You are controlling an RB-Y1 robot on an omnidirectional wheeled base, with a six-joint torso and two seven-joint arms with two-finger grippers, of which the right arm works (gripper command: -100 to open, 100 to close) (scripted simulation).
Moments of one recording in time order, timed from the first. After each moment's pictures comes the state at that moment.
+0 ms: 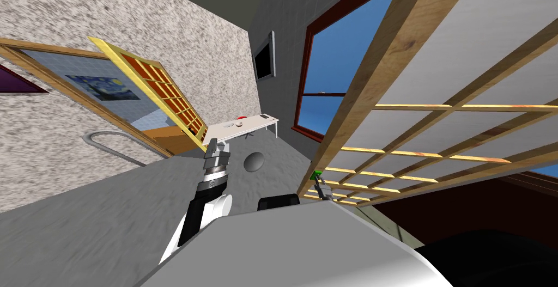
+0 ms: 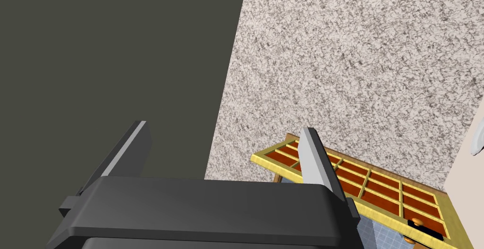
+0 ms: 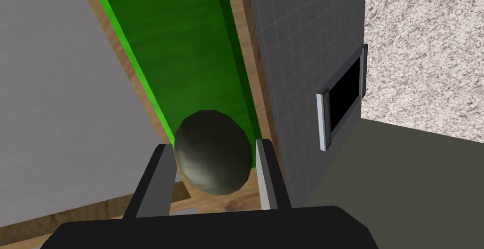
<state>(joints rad) 0.43 0.00 -0.34 -1.05 0.37 -0.99 0.98</state>
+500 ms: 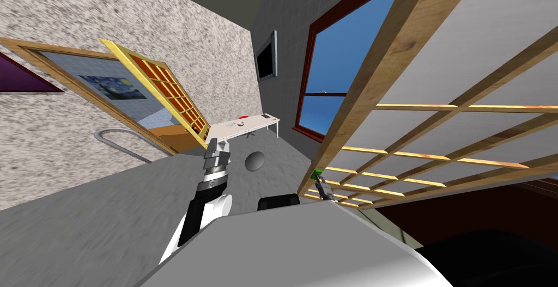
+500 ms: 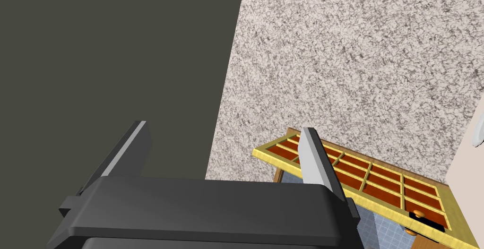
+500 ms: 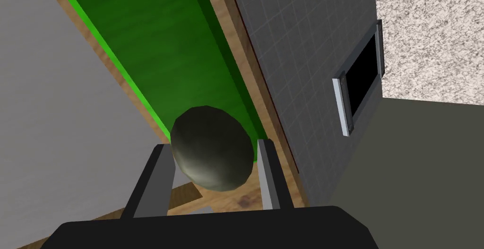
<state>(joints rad) 0.41 -0.01 -0.34 -1.04 0.32 -0.98 0.86</state>
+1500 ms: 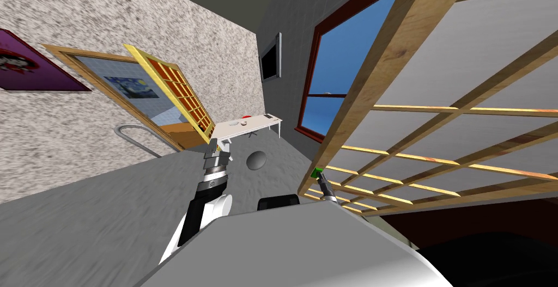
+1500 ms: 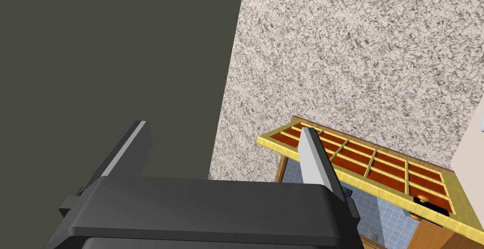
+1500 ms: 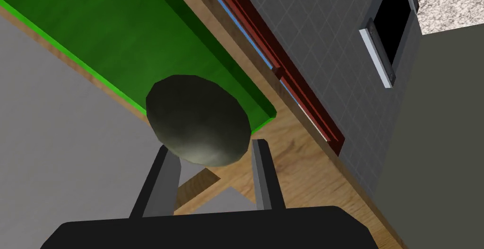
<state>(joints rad) 0.36 -0.03 -0.34 -1.02 0.22 -0.97 0.62</state>
